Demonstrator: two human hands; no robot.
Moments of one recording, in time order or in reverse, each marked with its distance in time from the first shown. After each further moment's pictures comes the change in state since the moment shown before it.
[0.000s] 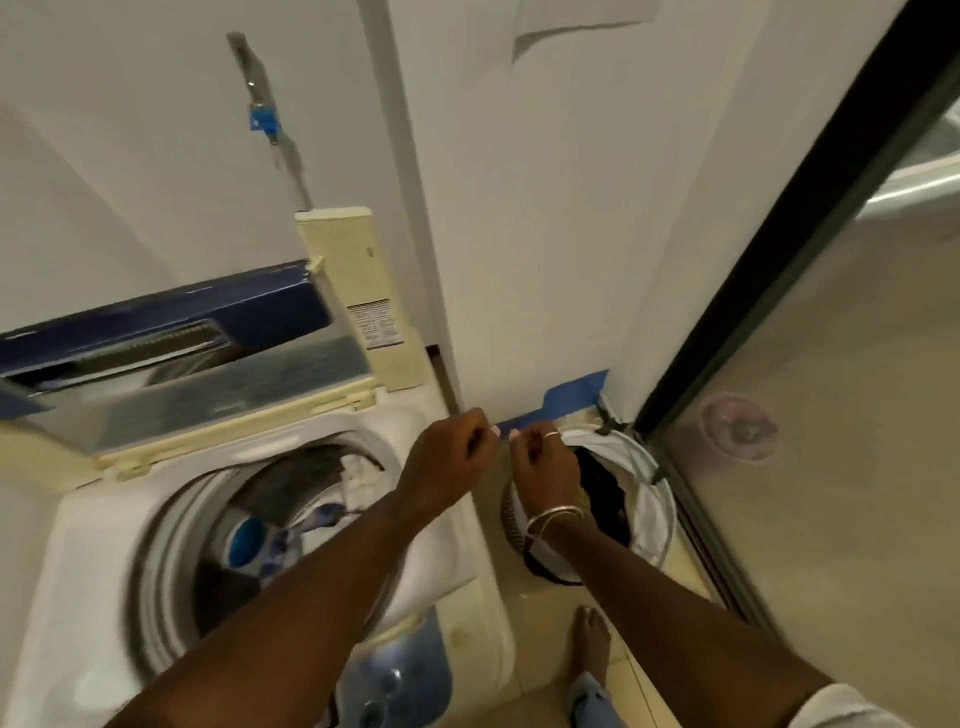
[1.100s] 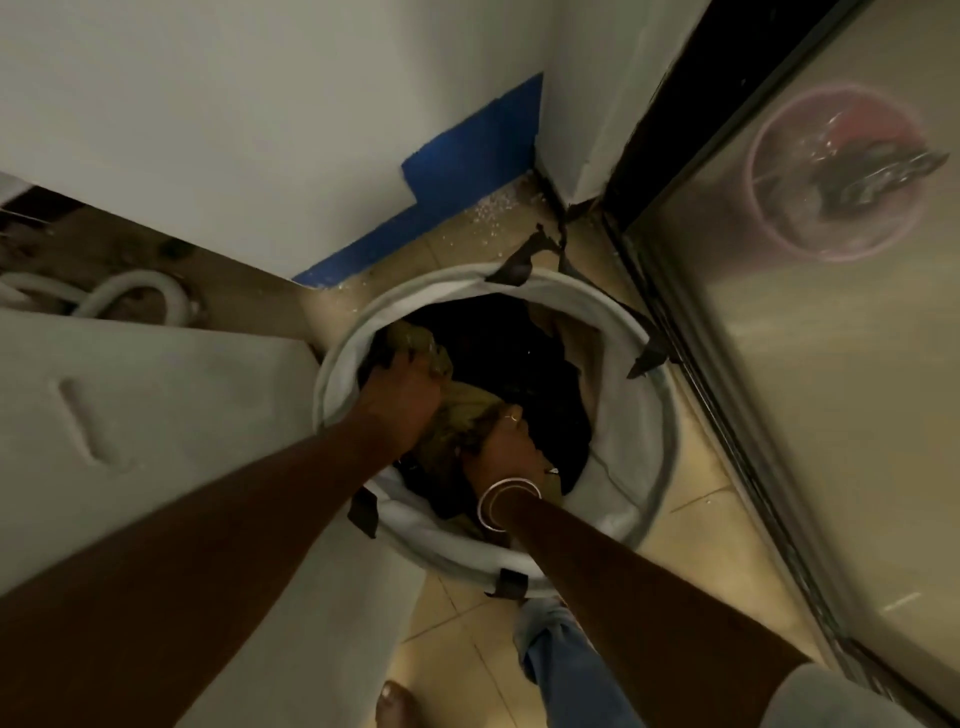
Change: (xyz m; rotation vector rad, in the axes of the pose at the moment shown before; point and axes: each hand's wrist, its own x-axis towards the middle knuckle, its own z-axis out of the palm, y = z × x) left_hand 0.174 -0.228 0.498 0.943 -0.971 0.103; right_hand 0.177 0.497 0.130 -0.505 -0.494 0.674
